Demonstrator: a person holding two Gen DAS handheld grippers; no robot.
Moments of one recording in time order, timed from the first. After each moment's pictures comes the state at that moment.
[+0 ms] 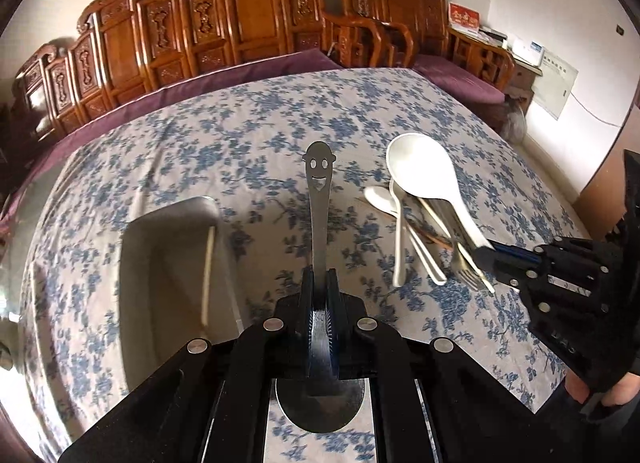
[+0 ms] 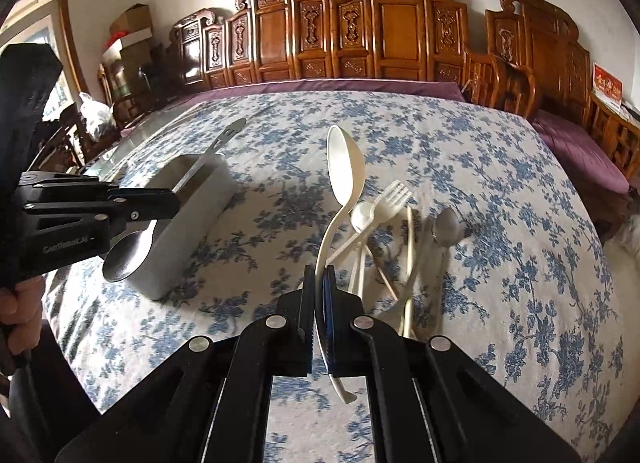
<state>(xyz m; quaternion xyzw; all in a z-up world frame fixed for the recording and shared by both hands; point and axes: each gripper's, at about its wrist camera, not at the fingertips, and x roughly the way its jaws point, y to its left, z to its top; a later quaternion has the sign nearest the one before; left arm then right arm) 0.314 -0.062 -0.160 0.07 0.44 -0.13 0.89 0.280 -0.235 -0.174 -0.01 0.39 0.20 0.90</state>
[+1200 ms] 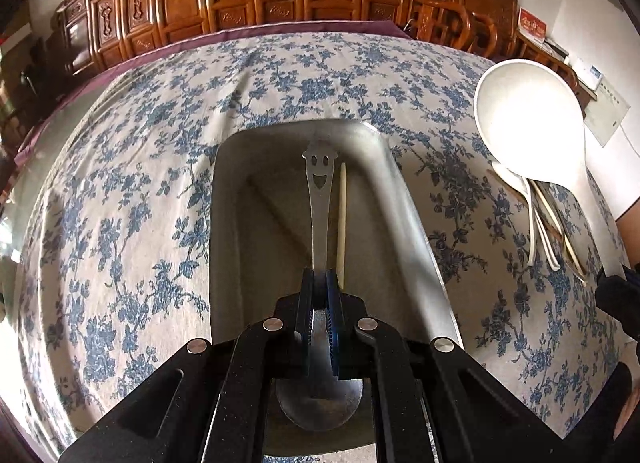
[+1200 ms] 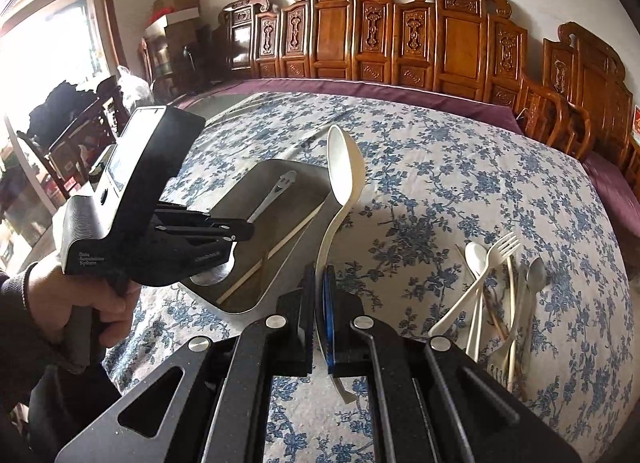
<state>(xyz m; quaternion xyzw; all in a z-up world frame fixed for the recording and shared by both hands) 0.343 0.049 -0.219 0.02 0.49 -0.05 0.87 0.273 -0.120 -0.149 -0.05 0.39 0.26 0.88</state>
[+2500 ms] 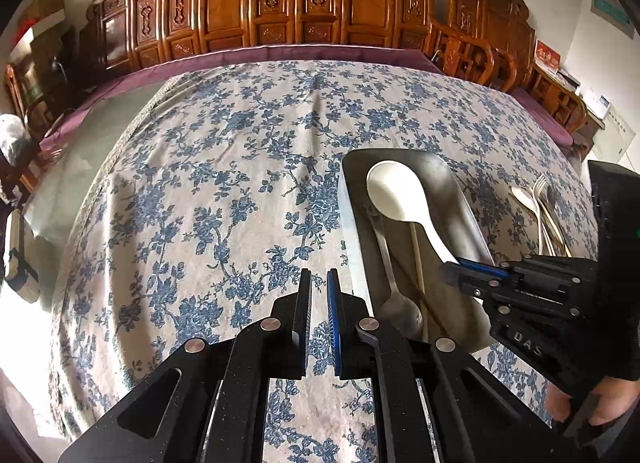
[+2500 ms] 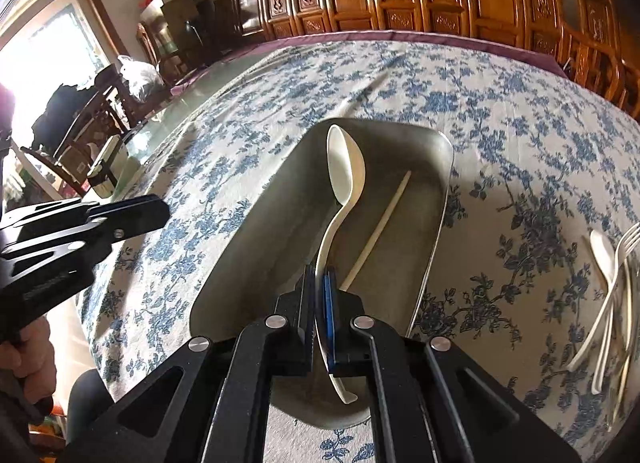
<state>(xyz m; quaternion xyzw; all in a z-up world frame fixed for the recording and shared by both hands) 0.301 0.135 -0.171 0.00 0.46 -0.02 0.89 0.329 -0.019 -0.210 0.00 0.47 0.29 0.83</state>
